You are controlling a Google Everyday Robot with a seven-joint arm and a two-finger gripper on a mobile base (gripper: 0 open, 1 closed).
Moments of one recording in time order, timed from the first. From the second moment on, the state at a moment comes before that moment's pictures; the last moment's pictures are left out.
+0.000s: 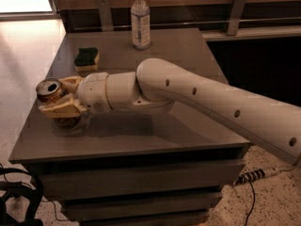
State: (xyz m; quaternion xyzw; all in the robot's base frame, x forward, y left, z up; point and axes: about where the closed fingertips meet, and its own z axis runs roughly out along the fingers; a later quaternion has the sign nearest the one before) arm 0.500 0.227 0.885 -0.56 0.51 0.42 0.50
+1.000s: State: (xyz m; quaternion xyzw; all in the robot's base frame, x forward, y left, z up) arm 0.507 0.195 0.889 -0.59 0.57 0.35 0.45
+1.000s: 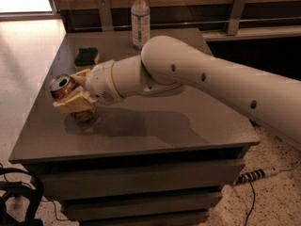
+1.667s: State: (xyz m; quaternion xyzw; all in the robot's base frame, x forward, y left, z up) arm 0.517 0.161 0.891 -0.62 0.64 0.25 0.39
